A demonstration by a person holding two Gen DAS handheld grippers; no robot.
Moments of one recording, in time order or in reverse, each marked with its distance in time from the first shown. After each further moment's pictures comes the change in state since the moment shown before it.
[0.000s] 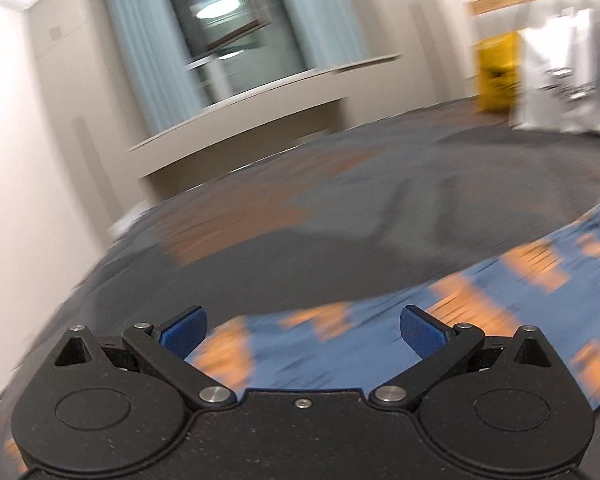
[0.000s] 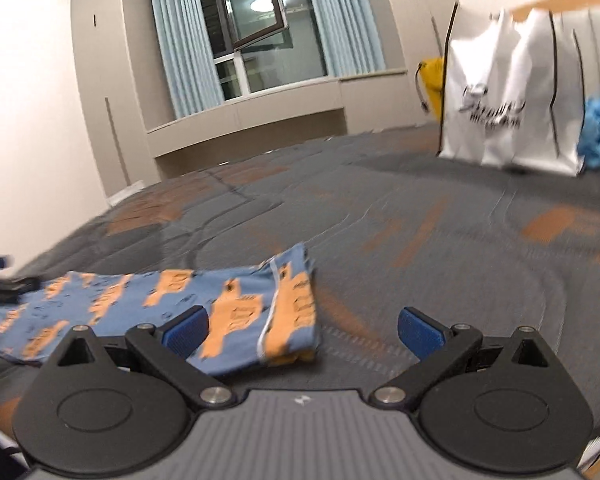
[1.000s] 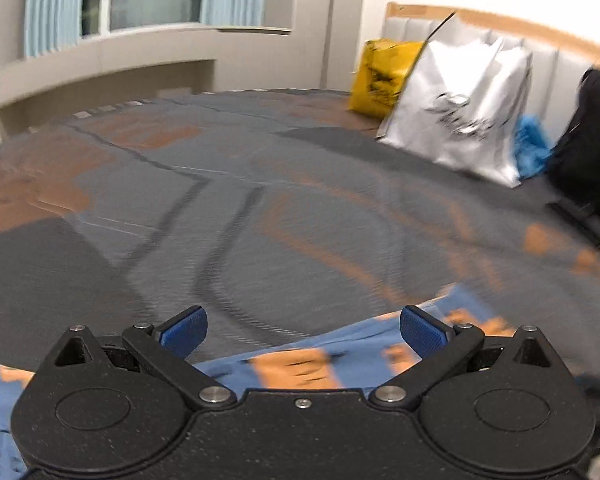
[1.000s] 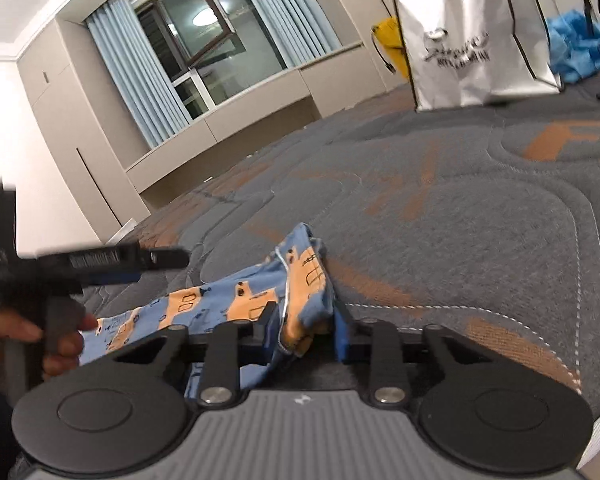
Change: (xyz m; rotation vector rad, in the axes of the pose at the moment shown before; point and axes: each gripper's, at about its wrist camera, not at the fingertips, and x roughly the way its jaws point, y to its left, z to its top) left arm 0.078 -0.080 0.068 -0.214 0.131 -0.500; right arm 0.015 0.009 -0.016 0.235 -0.015 -0.011
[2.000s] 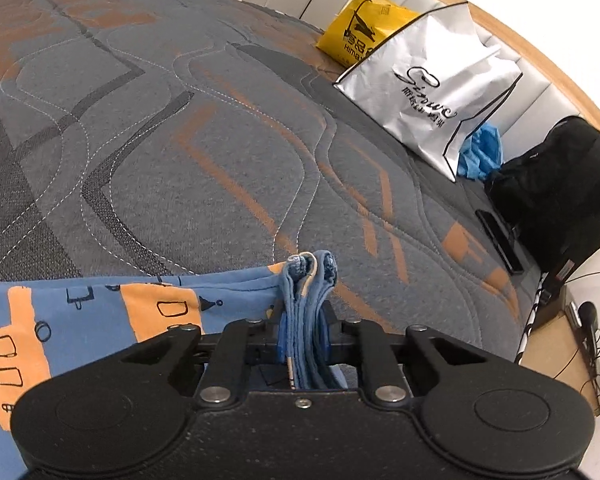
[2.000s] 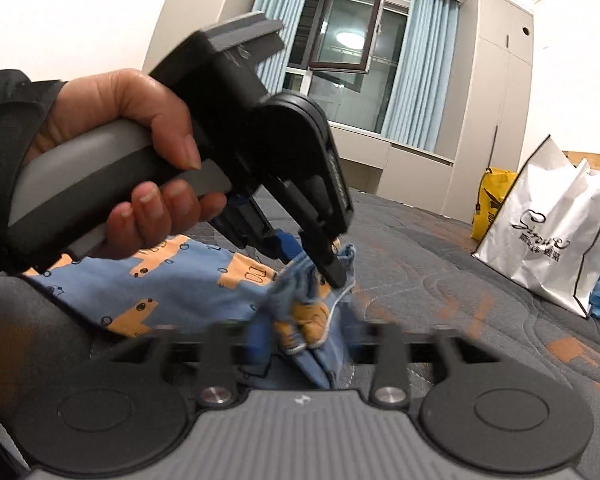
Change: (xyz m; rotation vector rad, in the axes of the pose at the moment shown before) left arm 0.033 -0.004 -0.002 -0.277 0.217 -0.250; right arm 0.007 0.121 -0.057 -0.679 -0.125 -0.106
